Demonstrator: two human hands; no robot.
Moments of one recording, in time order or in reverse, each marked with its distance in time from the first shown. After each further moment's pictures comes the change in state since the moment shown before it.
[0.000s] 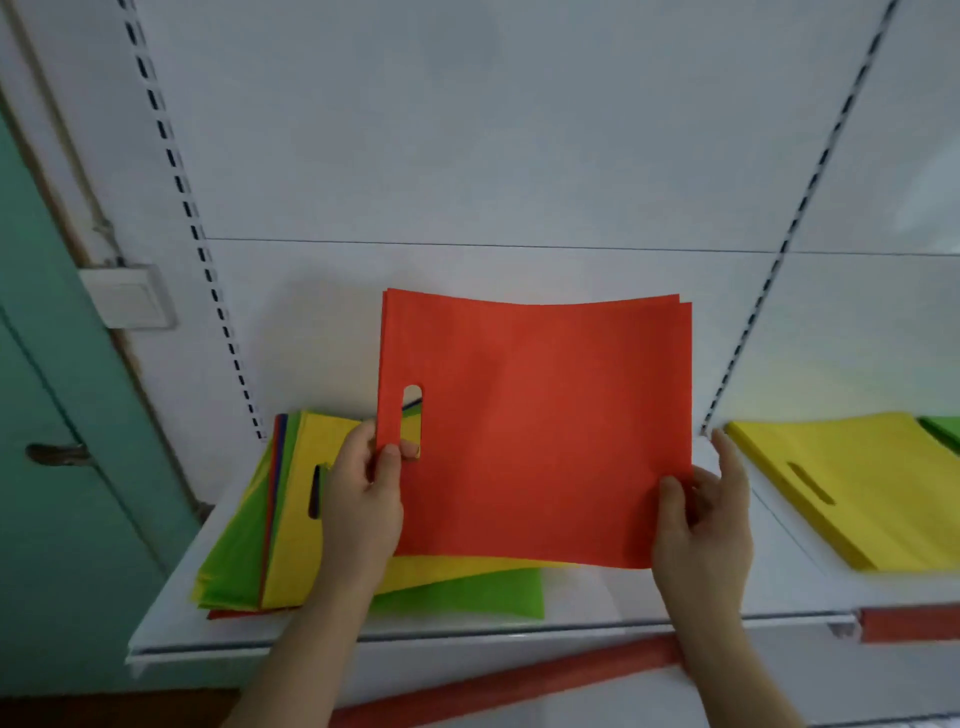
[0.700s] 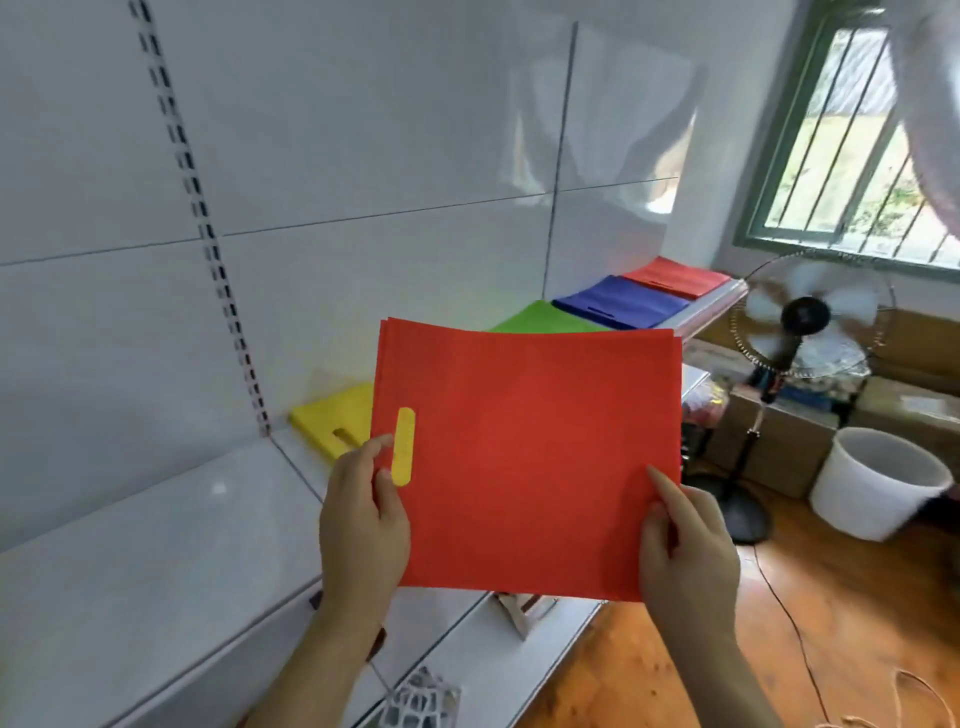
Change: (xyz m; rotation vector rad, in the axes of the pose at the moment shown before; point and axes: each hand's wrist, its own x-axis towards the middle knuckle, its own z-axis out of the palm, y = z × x) left_hand -0.229 0.139 0.380 -0.065 -0.500 0.350; right_hand 0.017 0.150 -0.421 -0.567 0.476 0.032
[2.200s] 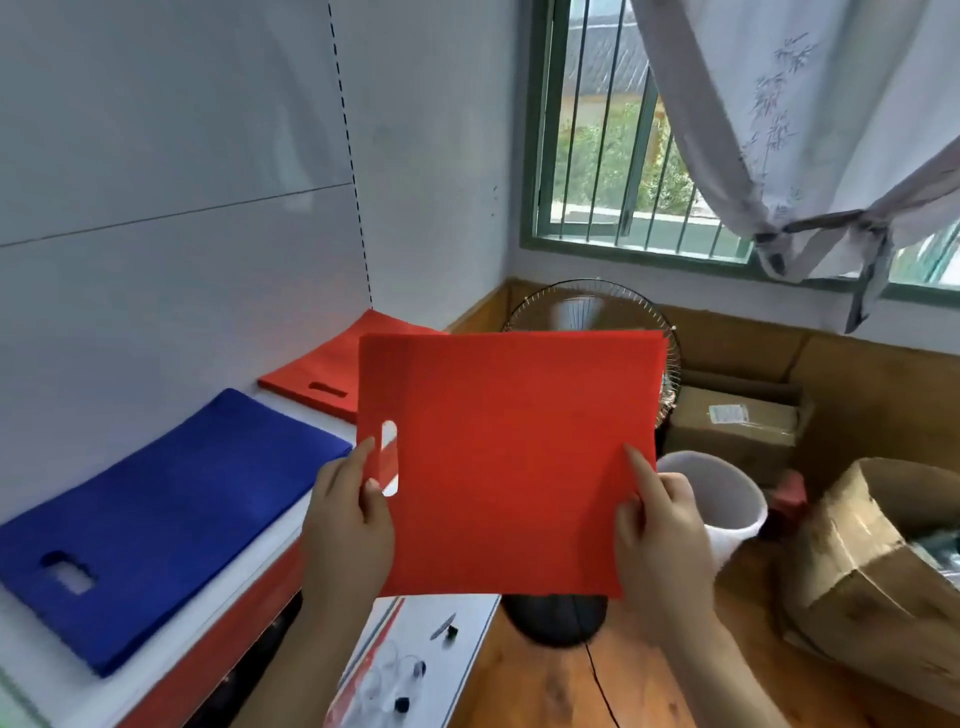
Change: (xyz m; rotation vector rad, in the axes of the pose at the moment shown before) left_hand 0.212 0.197 0.838 -0.059 -0.359 -0.015; right_hand 0.609 0.543 -0.044 -0.279 0.017 0.248
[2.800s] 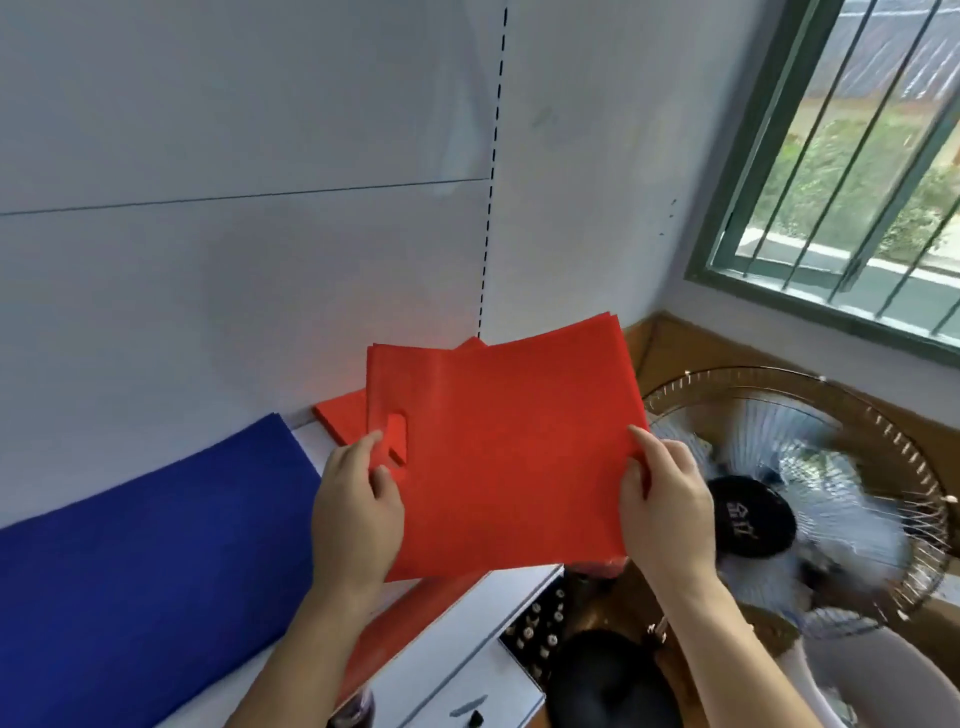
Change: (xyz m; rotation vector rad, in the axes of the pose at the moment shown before) left_hand 0.178 -0.073 0.070 0.218 0.280 -0.204; right_hand 0.251 -0.035 0.218 0.092 -0.186 -0.313
